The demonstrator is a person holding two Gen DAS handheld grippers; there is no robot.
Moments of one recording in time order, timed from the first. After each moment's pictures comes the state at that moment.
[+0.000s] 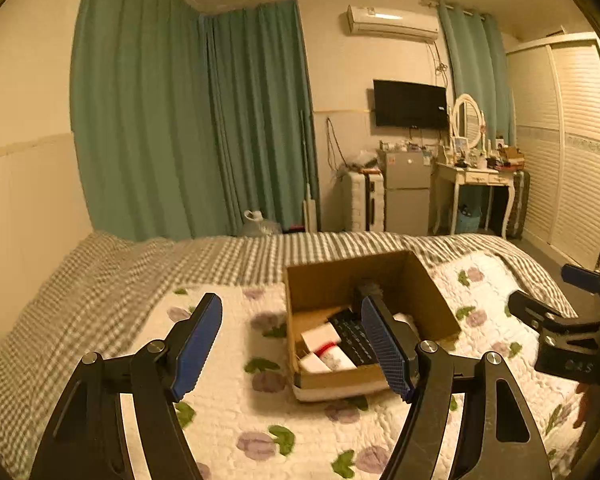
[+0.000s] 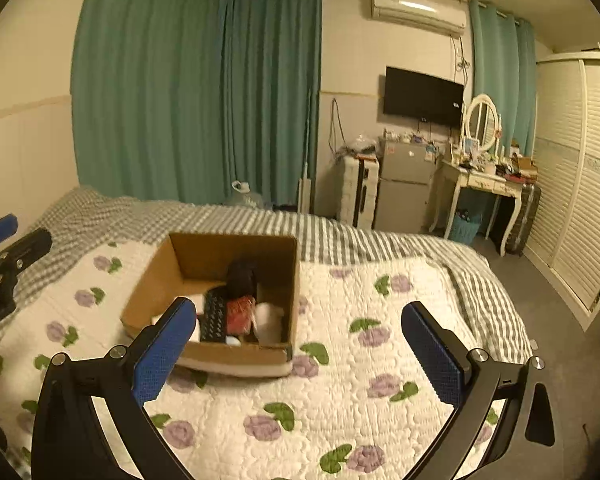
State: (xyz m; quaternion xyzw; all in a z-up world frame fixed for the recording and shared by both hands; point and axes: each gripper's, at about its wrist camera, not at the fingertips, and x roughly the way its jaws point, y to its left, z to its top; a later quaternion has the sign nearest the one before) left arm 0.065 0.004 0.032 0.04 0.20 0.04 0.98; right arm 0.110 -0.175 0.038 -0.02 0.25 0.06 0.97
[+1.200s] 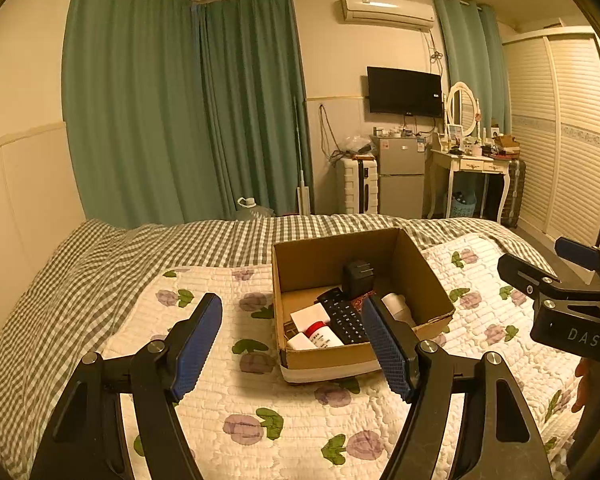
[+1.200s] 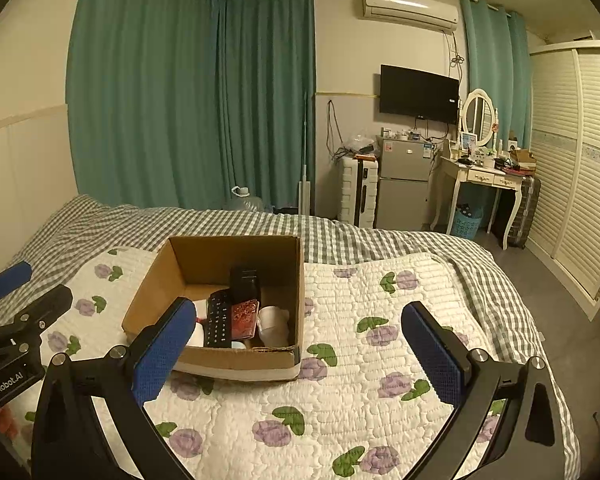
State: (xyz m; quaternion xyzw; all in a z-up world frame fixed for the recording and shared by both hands) left arm 0.063 -0.001 0.018 0.04 0.22 0.04 0.97; right arm 0.108 -0.170 0.036 -0.01 0.23 0.06 0.97
